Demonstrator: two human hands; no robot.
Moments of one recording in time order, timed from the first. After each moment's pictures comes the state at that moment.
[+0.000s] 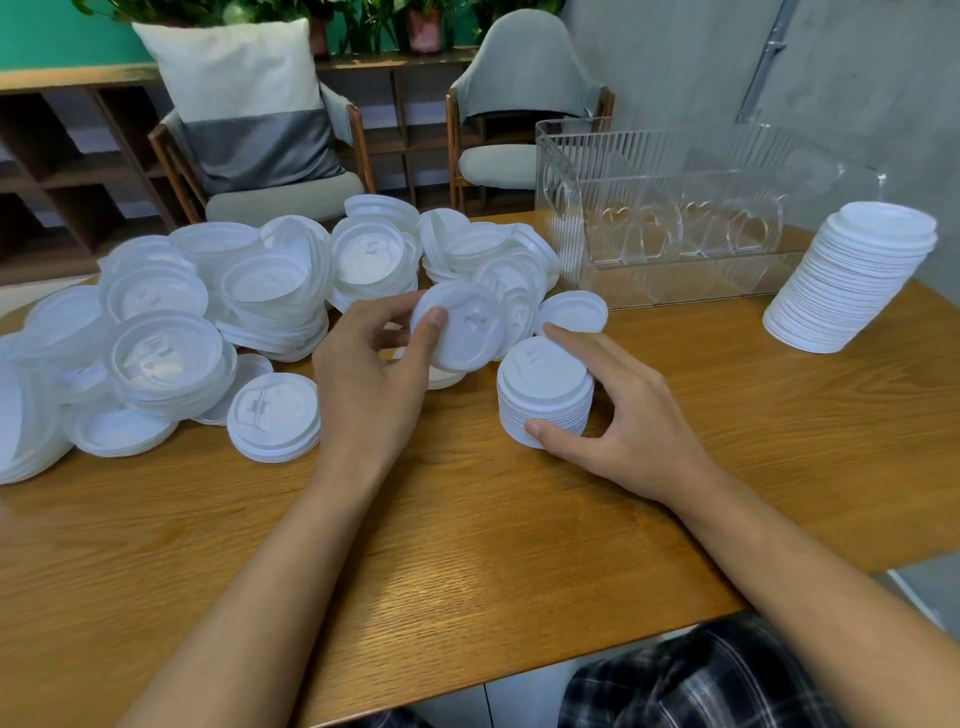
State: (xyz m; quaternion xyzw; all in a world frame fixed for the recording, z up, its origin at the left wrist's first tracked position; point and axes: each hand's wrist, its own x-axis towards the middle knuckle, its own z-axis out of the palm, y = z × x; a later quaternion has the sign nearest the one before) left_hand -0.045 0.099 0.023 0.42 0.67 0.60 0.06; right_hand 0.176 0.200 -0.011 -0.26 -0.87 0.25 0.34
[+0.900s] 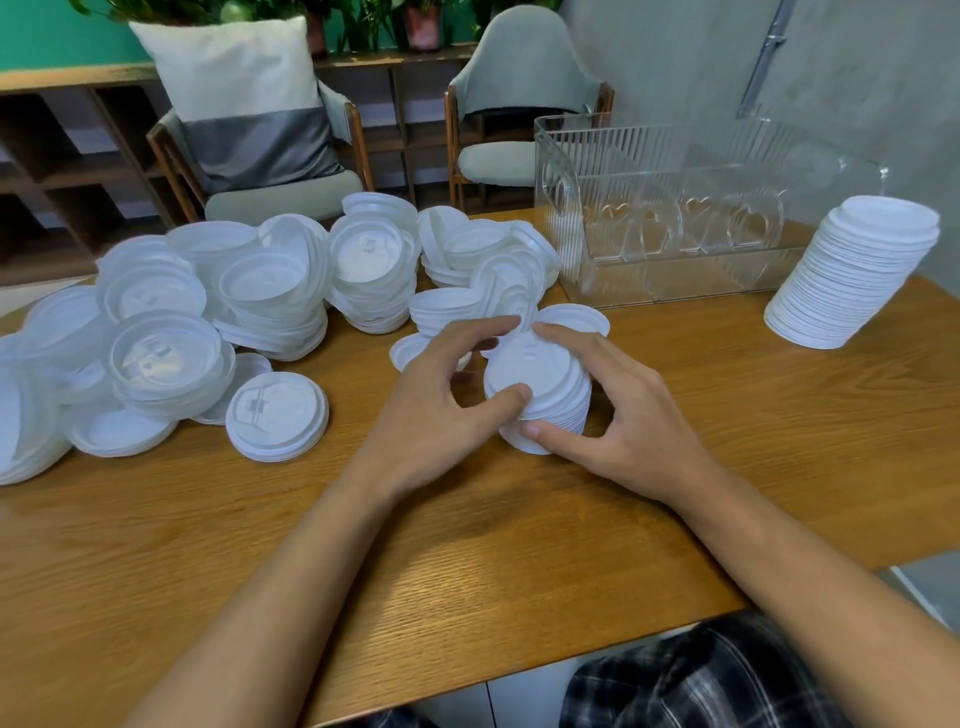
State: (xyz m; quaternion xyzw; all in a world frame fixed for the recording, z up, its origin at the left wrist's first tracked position) left_hand -0.023 0.098 0.018 0.59 0.62 0.47 0.23; right_hand 0.176 0.196 -0.006 -0.23 -0.88 0.25 0.33
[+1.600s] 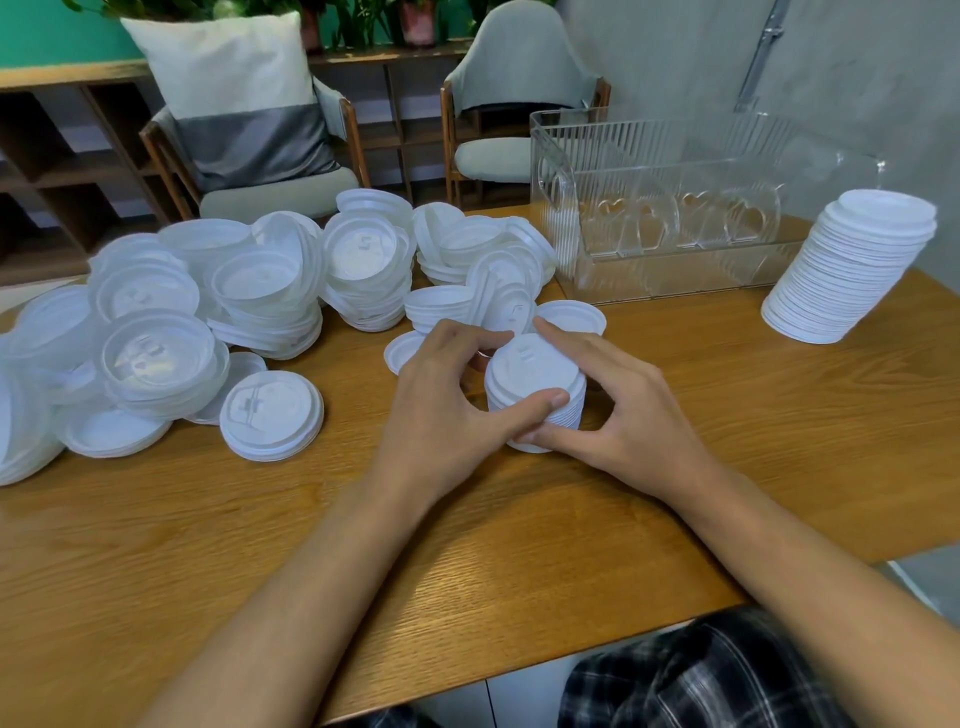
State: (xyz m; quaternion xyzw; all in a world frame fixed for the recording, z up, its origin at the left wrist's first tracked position) left_hand -0.007 0.101 0.011 0.59 0.64 0.48 0.08; right_hand 0.177 0.199 -0.011 -0.22 -0.87 0.27 0.35
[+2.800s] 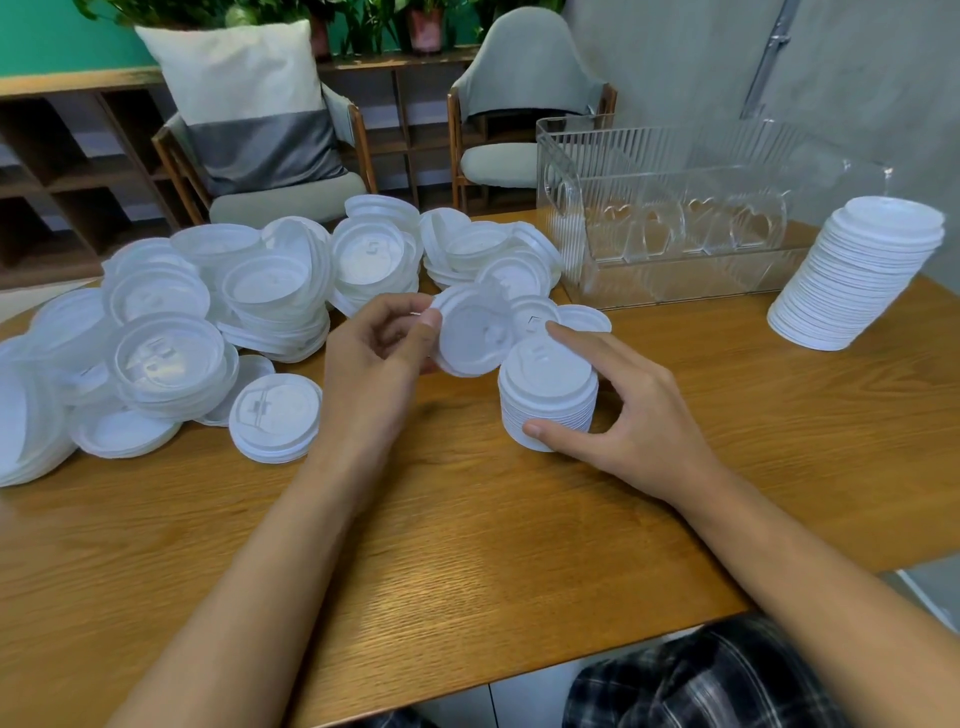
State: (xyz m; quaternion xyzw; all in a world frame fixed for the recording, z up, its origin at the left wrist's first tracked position) left_hand -0.043 0.096 0.033 0.39 0.61 0.65 0.24; right_hand 0.178 0.198 -0.008 -0.25 -0.86 0.27 0.36
